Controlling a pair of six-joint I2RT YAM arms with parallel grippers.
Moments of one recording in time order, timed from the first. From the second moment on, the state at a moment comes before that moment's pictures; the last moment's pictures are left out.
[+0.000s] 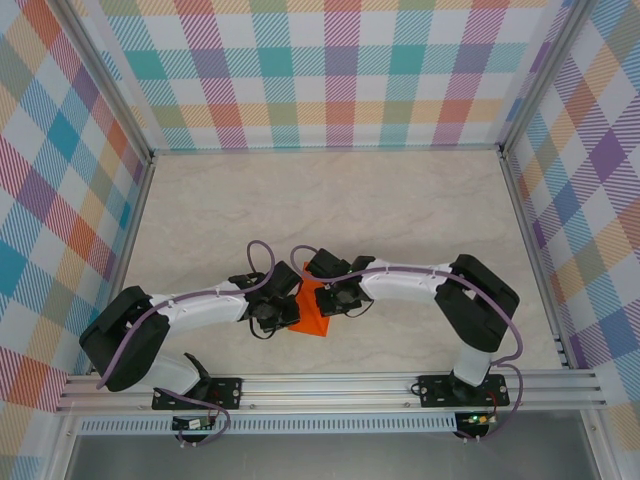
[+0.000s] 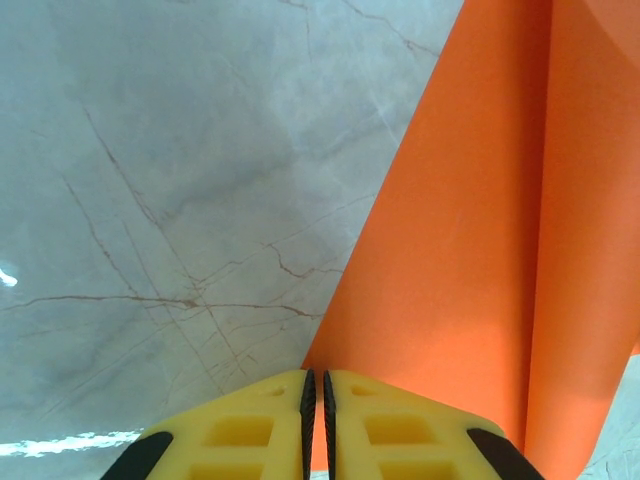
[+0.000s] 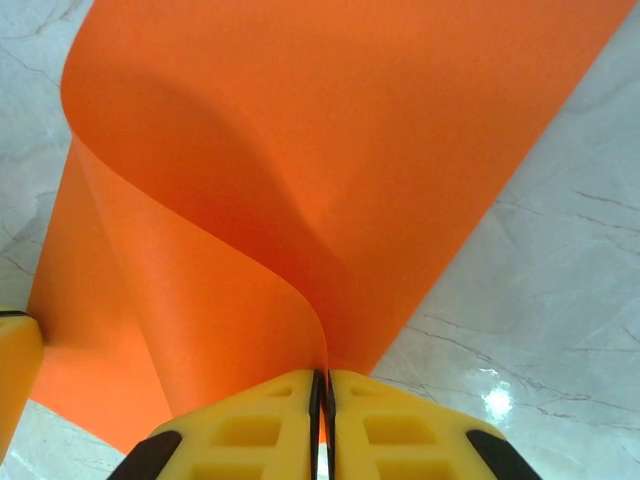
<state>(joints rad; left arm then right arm) -0.80 1.42 0.66 -0.48 0.09 -1.04 0.99 1.76 1.06 -0.55 -0.03 0.69</state>
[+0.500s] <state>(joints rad) -0.80 1.42 0.66 -0.48 0.09 -1.04 0.99 1.80 1.09 -0.57 -0.01 0.68</state>
